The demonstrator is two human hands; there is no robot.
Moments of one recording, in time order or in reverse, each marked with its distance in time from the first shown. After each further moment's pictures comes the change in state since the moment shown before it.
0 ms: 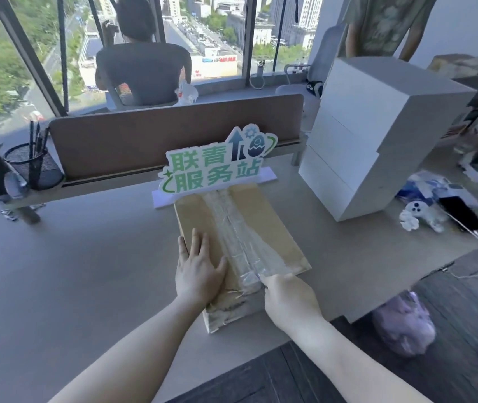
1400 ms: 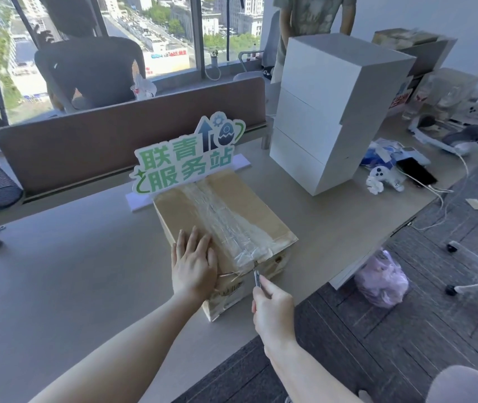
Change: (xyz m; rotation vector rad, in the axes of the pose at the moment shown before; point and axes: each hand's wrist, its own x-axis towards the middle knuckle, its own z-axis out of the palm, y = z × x) left_hand -0.011 -0.009 0.001 -0.076 0.032 0.216; right_hand -0.047 -0.048 0.068 1.323 0.314 0.604
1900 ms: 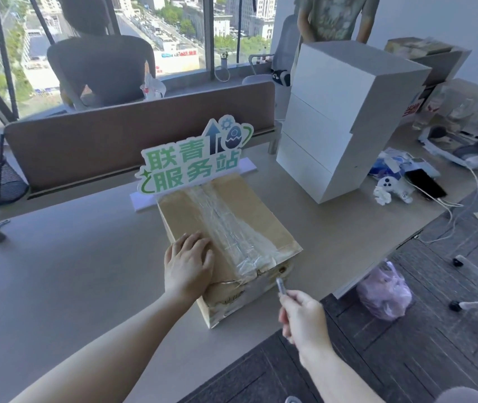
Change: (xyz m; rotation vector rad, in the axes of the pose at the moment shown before) left_hand 0.011 -0.007 -0.018 0.040 0.006 0.018; right_hand 0.018 -0.007 -0.052 -0.087 -0.058 0.047
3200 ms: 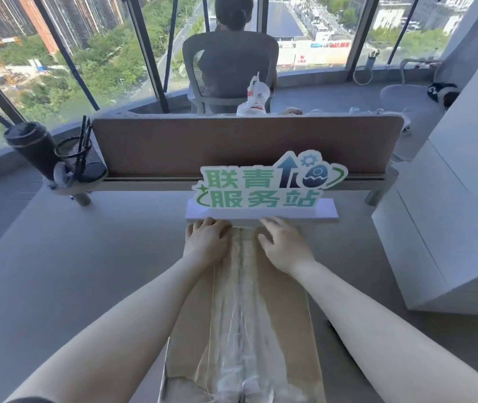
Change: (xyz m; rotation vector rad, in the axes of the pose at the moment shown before) left_hand 0.183 0.007 -0.005 0.091 -0.021 -0.440; right_hand 0.293 -0.185 0.128 -0.953 -0.640 -0.865
